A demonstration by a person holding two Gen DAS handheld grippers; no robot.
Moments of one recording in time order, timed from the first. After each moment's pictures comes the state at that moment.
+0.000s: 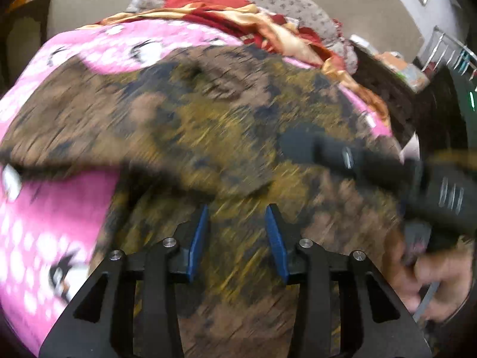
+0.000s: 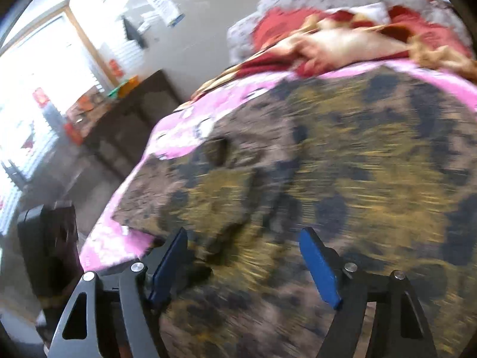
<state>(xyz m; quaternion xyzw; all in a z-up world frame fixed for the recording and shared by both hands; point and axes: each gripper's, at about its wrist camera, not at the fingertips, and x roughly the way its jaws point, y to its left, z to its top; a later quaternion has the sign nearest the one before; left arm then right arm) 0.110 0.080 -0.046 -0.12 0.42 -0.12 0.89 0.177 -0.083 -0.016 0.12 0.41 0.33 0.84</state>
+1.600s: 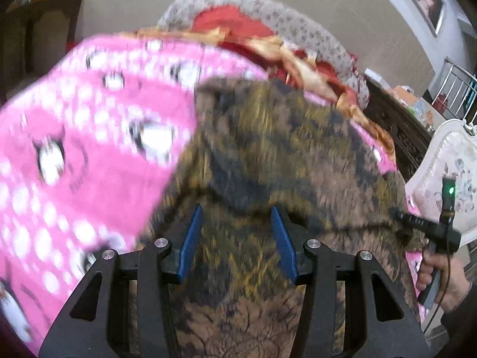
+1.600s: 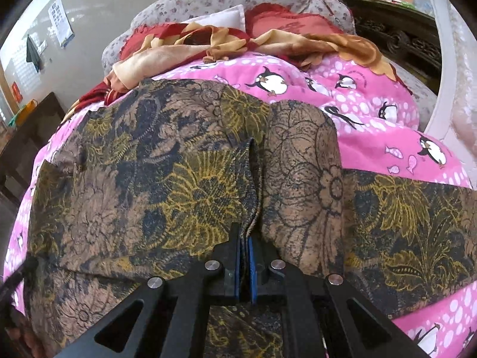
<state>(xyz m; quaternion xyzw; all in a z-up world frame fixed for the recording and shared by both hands) 0.098 0.106 -0.027 -0.17 0.36 -0.08 0.91 0.163 -0.286 -0.028 0.06 0.44 0.02 0.90</state>
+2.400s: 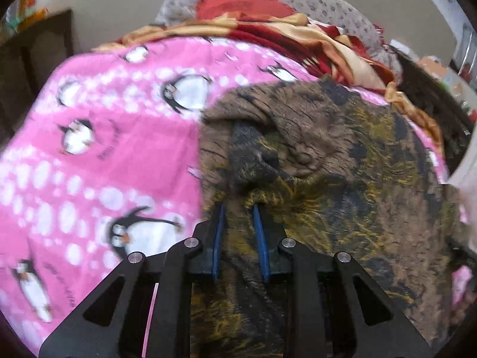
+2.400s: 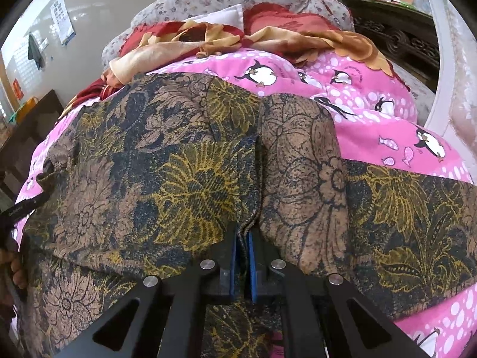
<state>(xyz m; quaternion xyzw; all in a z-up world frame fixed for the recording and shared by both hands) 0.217 0.111 -0.043 -0.07 0.41 0.01 0.91 0.158 -0.299 -0.038 0.07 0.44 0.03 0.90</state>
